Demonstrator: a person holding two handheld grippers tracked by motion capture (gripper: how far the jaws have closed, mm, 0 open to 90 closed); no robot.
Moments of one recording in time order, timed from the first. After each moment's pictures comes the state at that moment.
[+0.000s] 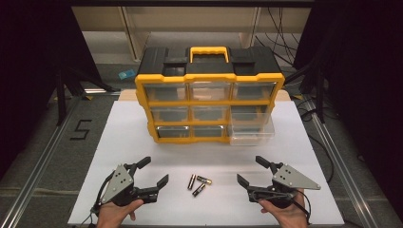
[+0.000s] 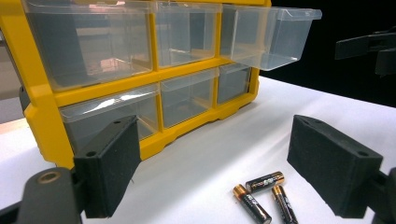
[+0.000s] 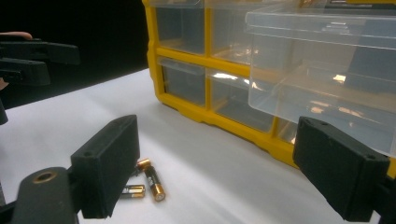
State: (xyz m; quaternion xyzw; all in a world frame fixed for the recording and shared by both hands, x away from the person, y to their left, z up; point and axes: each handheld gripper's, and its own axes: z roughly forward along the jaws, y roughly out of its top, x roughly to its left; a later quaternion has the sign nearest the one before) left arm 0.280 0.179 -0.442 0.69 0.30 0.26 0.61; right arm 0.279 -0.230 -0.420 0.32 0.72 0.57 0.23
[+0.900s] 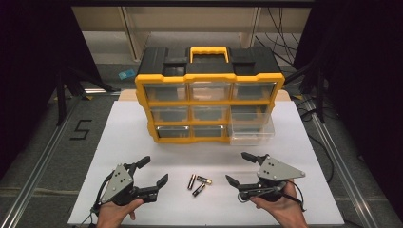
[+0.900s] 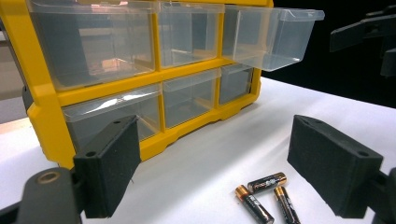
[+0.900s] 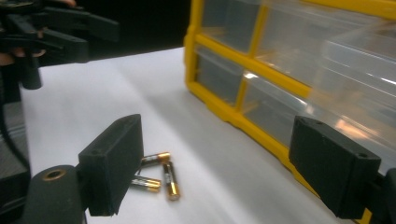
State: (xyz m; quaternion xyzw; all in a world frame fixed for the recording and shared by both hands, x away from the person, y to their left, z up) left arm 0.281 0.180 -0.442 0.68 0.30 0.26 0.61; right arm 0.293 -0.204 -0.396 0.23 0.79 0.53 0.22
